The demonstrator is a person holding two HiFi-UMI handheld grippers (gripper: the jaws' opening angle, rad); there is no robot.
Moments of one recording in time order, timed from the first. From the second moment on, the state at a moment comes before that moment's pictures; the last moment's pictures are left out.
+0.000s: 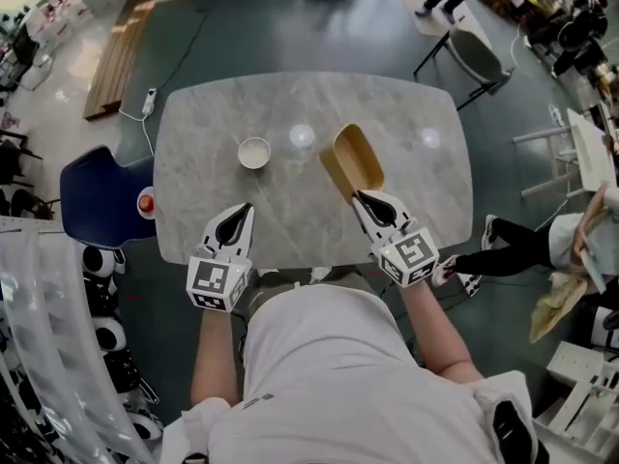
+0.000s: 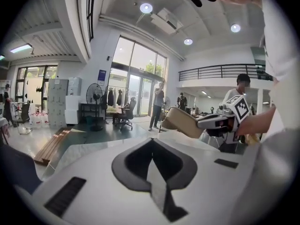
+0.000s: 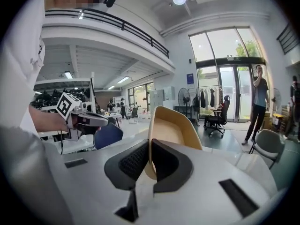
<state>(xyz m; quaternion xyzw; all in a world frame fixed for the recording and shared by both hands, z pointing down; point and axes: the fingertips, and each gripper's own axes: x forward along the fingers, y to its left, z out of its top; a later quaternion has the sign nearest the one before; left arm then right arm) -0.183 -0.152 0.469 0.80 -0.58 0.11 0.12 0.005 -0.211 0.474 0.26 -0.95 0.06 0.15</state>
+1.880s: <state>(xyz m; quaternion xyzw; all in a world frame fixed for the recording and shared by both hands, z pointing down) -0.138 -0.166 0.434 0.84 -0.53 0.10 0.06 0.056 -0.190 0.448 0.33 -0.94 0.02 0.11</state>
